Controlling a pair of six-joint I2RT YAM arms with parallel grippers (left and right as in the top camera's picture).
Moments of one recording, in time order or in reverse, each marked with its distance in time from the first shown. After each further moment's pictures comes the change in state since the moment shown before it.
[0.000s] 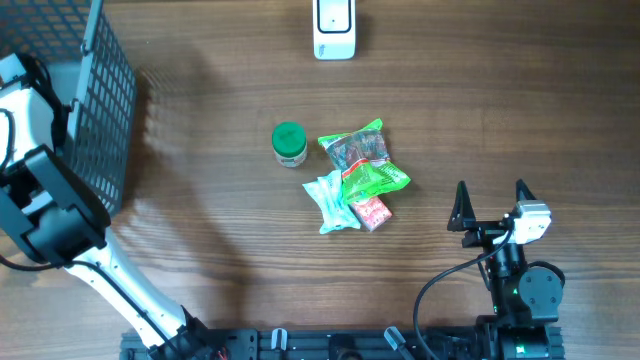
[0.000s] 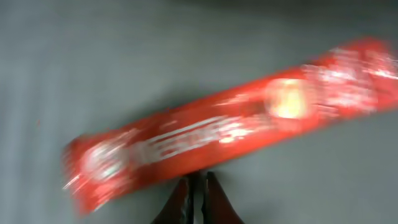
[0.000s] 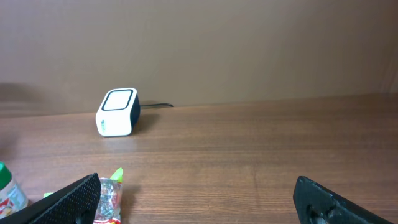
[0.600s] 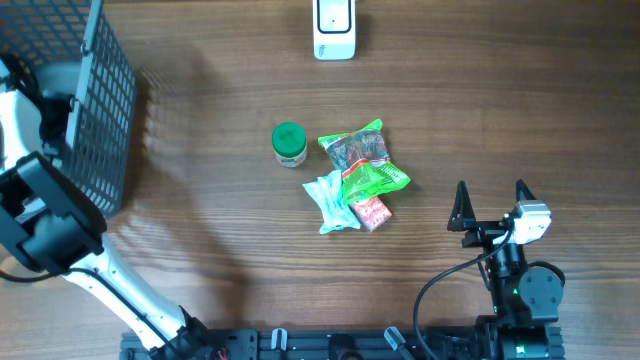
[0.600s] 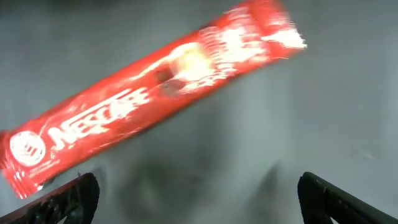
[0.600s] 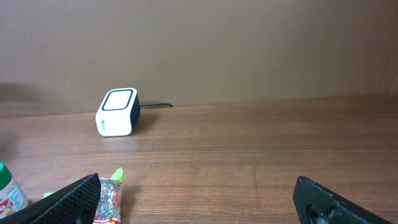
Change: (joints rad) left arm 0.029 -0.050 0.009 0.065 0.216 0.391; right arm 0.000 0.000 0.000 0.000 0.000 0.000
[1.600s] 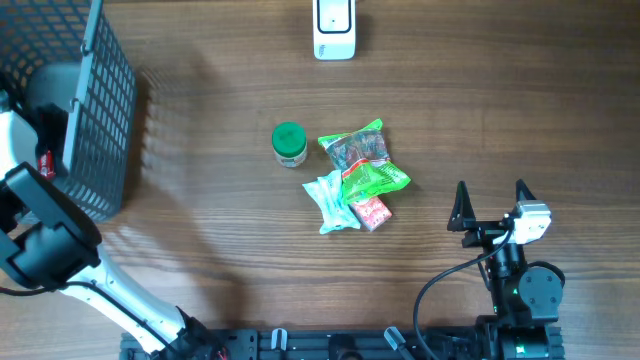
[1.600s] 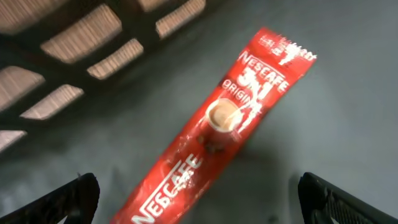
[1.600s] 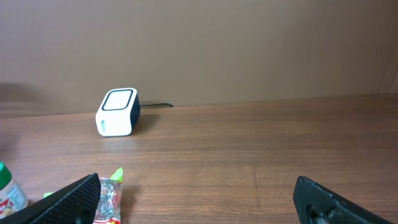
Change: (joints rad) left arm 0.056 -0.074 -0.198 0.245 -0.076 0.485; right arm 0.000 0.000 0.000 0.000 0.000 0.000
